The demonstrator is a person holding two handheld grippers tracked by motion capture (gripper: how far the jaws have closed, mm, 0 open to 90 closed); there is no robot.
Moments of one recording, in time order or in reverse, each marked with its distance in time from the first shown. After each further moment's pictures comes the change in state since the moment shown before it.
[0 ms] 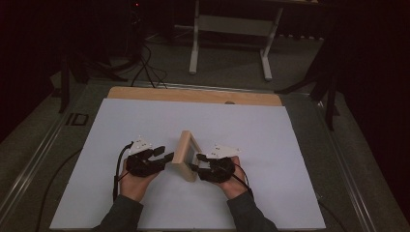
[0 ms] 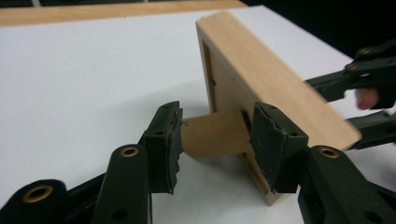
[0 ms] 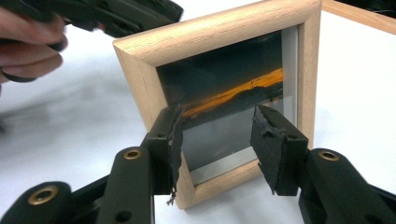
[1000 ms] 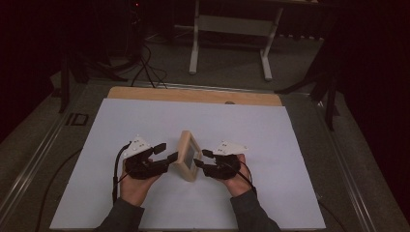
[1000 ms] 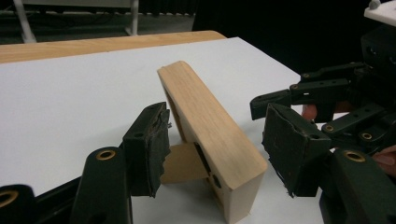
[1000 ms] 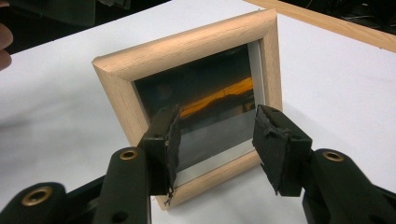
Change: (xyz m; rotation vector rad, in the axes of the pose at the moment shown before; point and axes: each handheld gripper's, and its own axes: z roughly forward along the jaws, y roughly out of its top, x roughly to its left) left arm -0.024 0.015 -0.018 -0.083 -0.043 0.006; right arm -0.010 0.003 -0.012 -0.035 -0.033 0.024
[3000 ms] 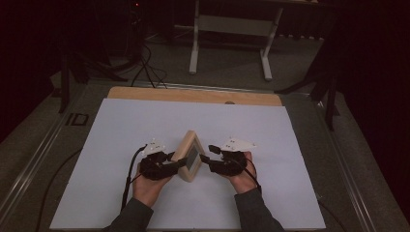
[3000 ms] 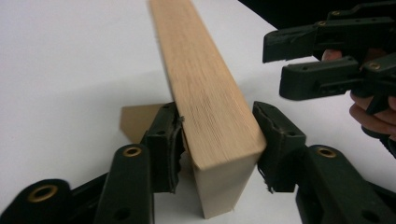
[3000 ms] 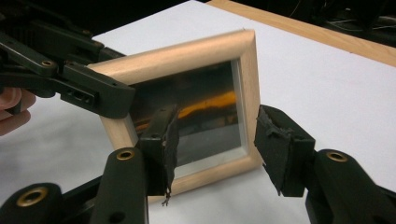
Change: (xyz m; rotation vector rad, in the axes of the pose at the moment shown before) left arm -0.003 -0.017 0.037 0.129 -0.047 -0.066; right arm -0.014 0.003 -0.015 -0.036 -0.036 0.037
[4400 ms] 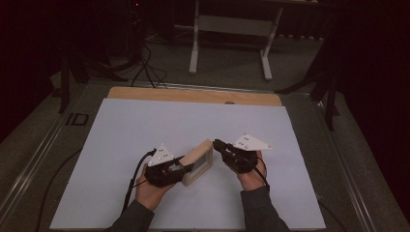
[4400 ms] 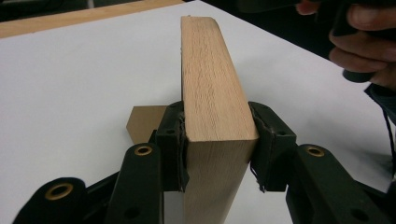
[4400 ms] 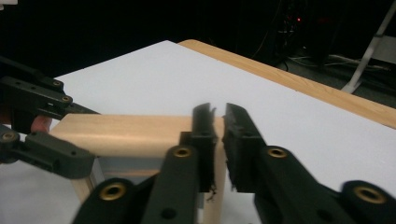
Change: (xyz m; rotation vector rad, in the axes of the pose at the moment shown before) left arm -0.024 -0.004 0.002 -0.021 -0.066 0.205; right arm -0.005 0.012 -0.028 -0.132 -0.102 -0.031
